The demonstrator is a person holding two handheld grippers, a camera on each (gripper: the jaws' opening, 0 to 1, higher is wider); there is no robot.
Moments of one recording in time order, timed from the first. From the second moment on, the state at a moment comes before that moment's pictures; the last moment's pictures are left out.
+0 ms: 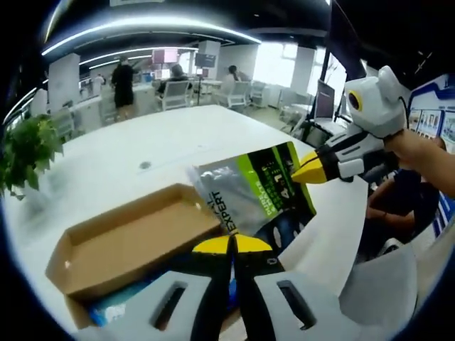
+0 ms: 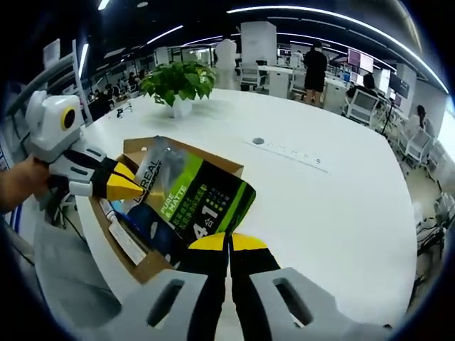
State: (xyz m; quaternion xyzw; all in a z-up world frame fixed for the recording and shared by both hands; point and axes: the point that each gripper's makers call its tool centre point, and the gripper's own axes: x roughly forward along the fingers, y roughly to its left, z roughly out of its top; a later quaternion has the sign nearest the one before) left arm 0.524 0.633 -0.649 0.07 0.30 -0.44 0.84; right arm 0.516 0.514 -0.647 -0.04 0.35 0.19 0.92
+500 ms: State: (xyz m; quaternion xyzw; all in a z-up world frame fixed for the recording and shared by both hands) left arm 0.523 0.585 -0.660 0.08 0.30 -0.46 0.83; right arm 0.515 0.467 -0.659 -0.05 0.37 0.16 0.91
